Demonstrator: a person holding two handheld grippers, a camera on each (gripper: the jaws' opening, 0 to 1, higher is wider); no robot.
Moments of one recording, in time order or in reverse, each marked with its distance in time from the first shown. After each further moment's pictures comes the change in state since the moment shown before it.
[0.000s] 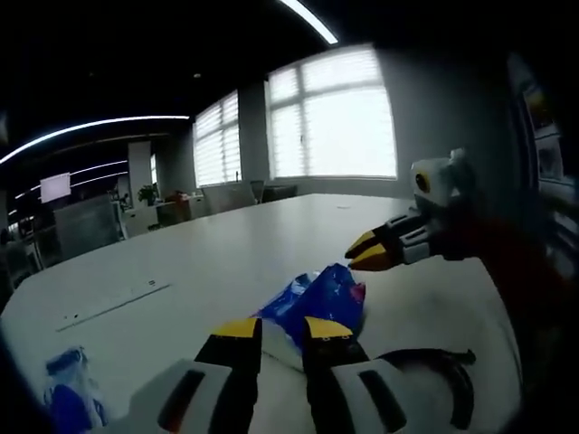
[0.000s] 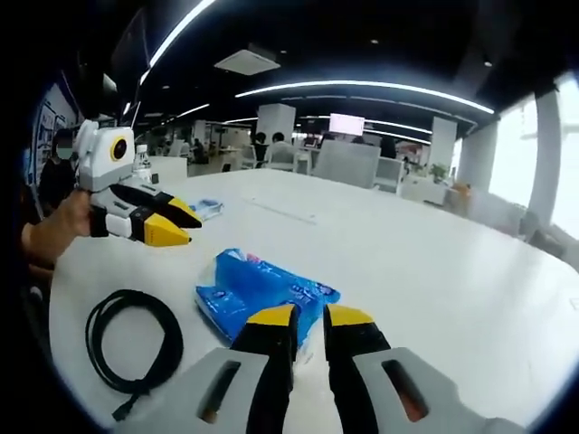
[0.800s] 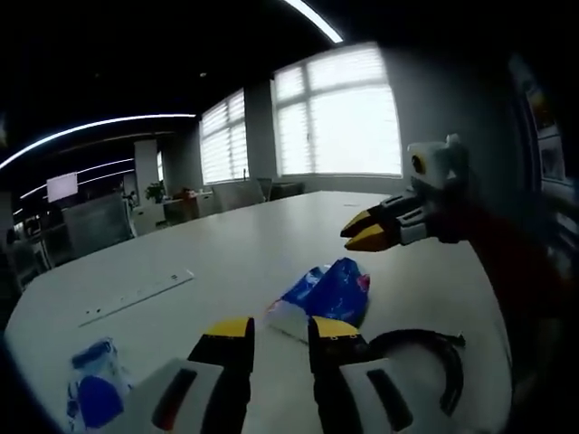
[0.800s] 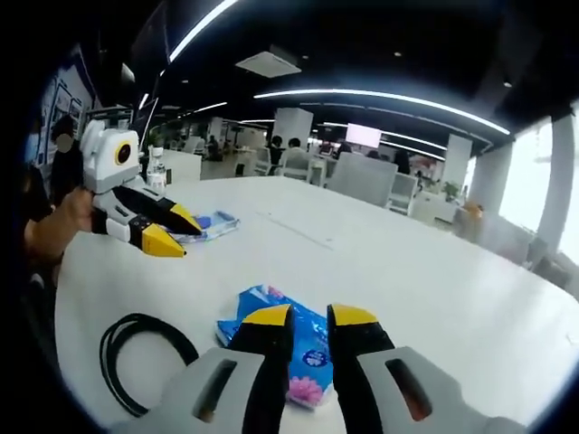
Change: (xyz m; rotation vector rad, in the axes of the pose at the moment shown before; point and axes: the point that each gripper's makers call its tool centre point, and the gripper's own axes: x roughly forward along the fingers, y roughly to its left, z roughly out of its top) left arm -0.031 0.026 -0.001 -0.005 0.029 0.031; right arm 0.009 0.031 0.042 -0.080 -0.032 0.052
